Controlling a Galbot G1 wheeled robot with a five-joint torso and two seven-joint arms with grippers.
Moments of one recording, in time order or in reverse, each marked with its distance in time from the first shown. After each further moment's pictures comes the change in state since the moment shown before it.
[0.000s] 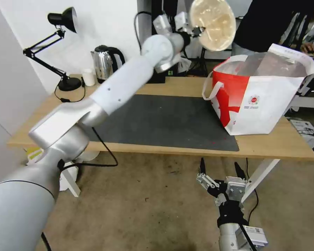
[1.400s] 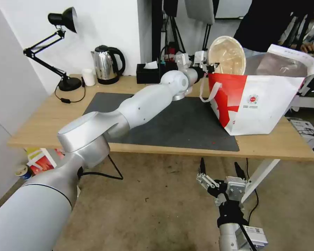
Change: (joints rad) left arm 0.073 -0.063 0.160 0.149 0.129 -0.078 0.231; right arm 0.000 0.000 0.000 0.000 0.000 0.000 0.000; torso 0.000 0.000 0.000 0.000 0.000
